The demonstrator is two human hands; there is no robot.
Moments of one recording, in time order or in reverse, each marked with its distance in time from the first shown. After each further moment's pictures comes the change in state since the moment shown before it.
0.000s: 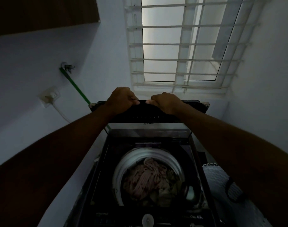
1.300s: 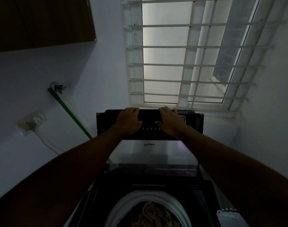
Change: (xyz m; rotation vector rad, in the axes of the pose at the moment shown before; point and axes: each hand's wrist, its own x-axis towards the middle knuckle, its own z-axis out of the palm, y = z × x) left_hand 0.137 -0.069 0.086 0.337 -0.161 -0.143; right_hand 0.121 0.086 0.034 -0.084 0.071 0.163
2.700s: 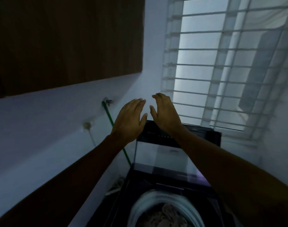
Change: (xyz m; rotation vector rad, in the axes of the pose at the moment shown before) left_hand -0.228 -0.024 -0.173 -0.033 0.685 0.055; right_hand -0.095 -0.208 -0.144 0.310 0.564 -0.272
